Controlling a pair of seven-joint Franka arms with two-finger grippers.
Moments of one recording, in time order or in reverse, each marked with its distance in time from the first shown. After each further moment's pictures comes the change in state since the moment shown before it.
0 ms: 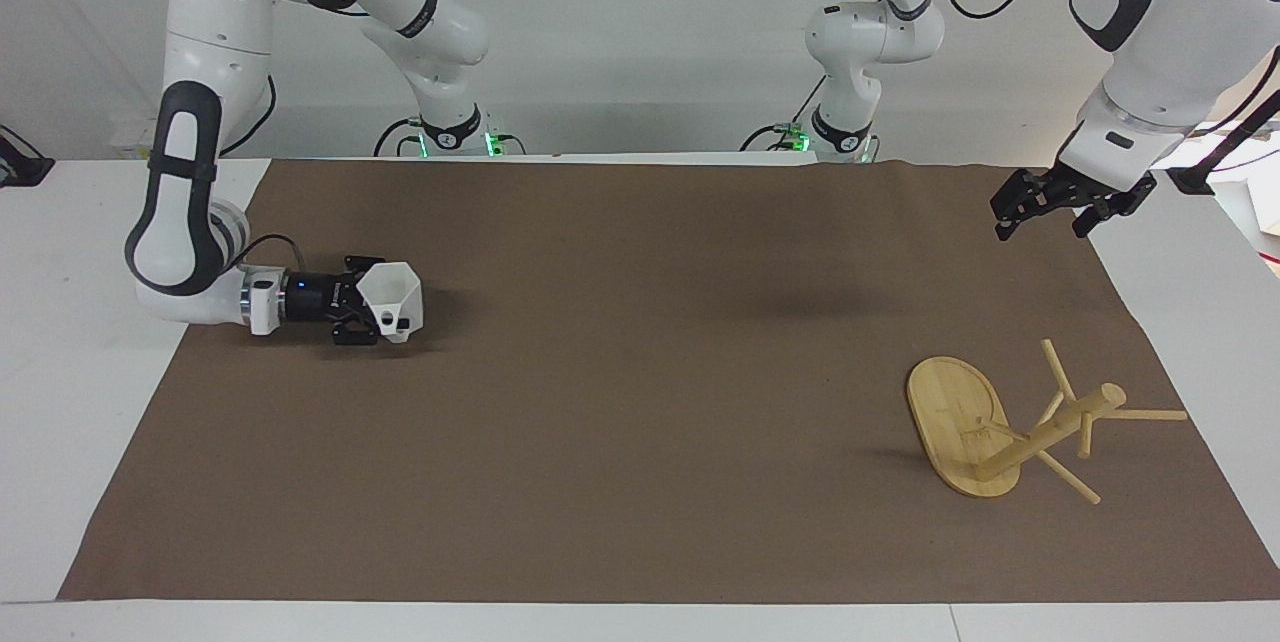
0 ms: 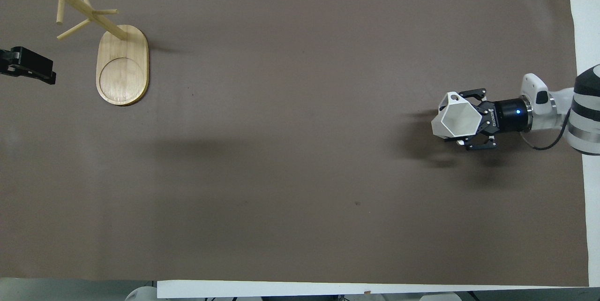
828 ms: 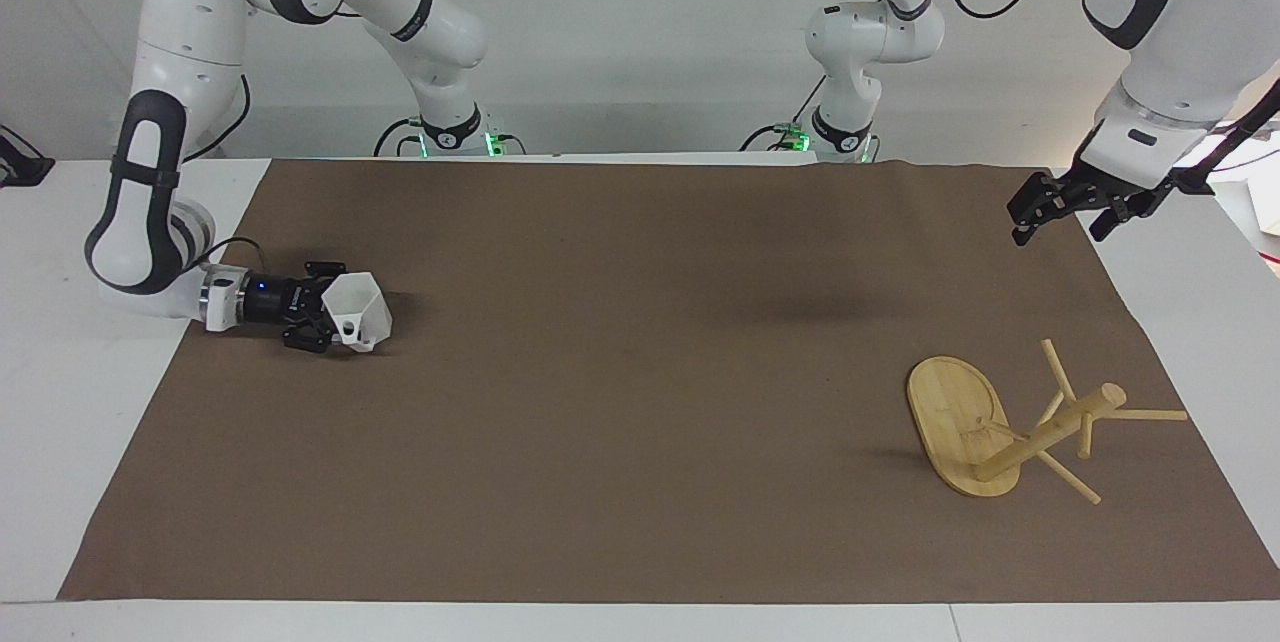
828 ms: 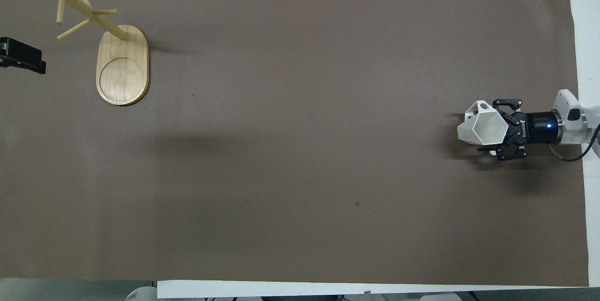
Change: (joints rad) left arm 0.006 0.001 0.019 0.003 0.000 0.077 0.005; right arm -0.190 0.116 -0.018 0.045 -0.133 0.006 -0.204
